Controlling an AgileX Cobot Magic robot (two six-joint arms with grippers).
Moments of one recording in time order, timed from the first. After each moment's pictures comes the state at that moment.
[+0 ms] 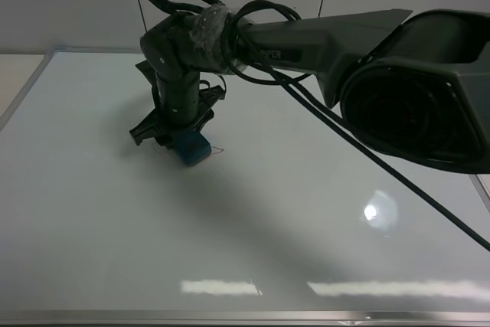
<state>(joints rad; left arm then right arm) 0.00 0.00 -0.50 -0.09 1.06 0.05 0.92 2.45 -2.01 -0.12 0.89 0.24</state>
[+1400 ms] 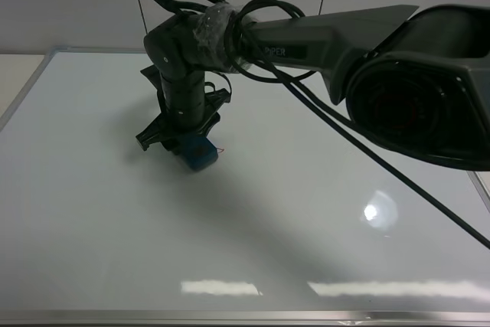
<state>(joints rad) 0.00 0.00 -0.50 -0.09 1.06 0.05 0.88 2.42 -1.95 -0.12 0.94 0.21</state>
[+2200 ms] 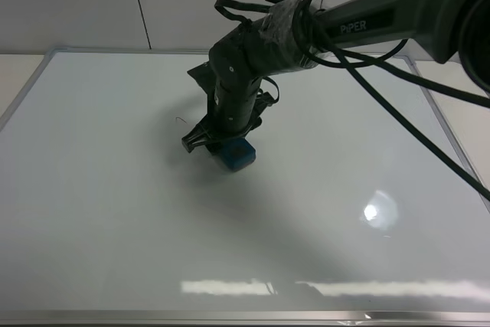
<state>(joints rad) 0.00 0.00 -0.50 -0.09 1.06 0.05 0.83 2.22 -1.52 -0.14 0.64 0.21</state>
